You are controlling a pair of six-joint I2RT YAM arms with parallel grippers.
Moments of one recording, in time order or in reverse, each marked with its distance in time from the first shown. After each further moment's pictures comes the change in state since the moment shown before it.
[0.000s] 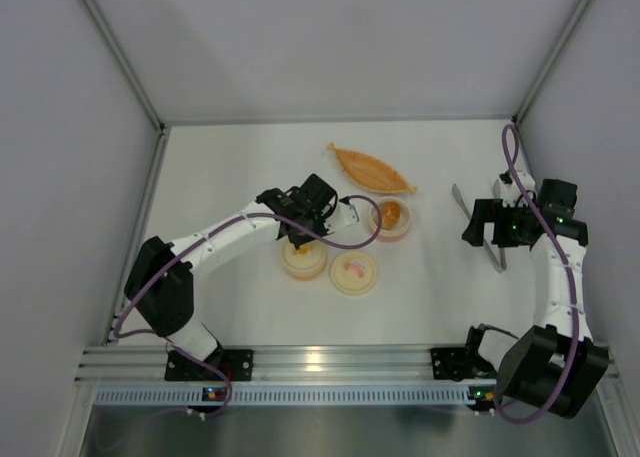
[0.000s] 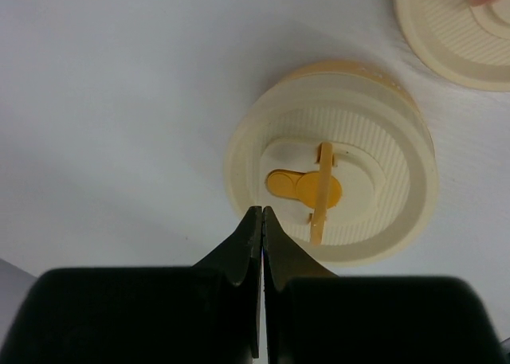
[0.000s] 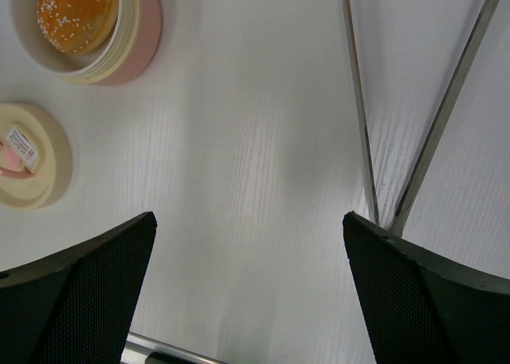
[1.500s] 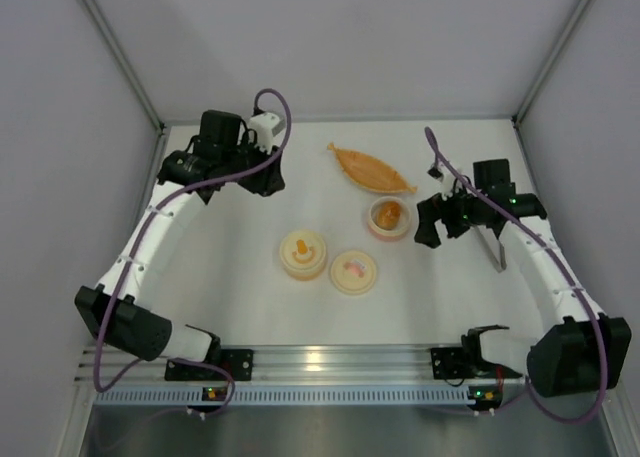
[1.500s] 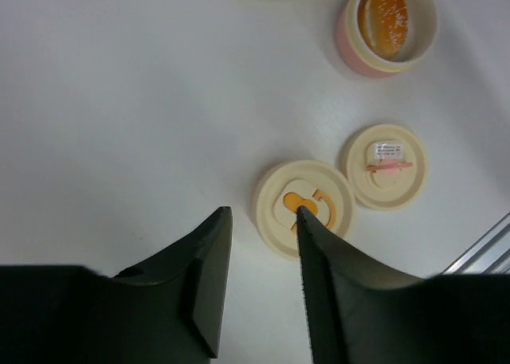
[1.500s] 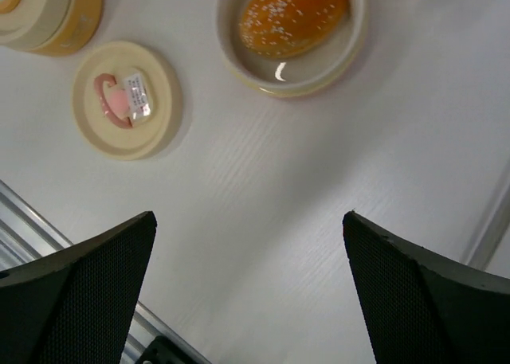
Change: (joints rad) left arm 0.377 -0.193 0.283 -0.083 0.461 -0.396; right arm 0.425 0.066 0.102 -0.008 -0.008 -0.040
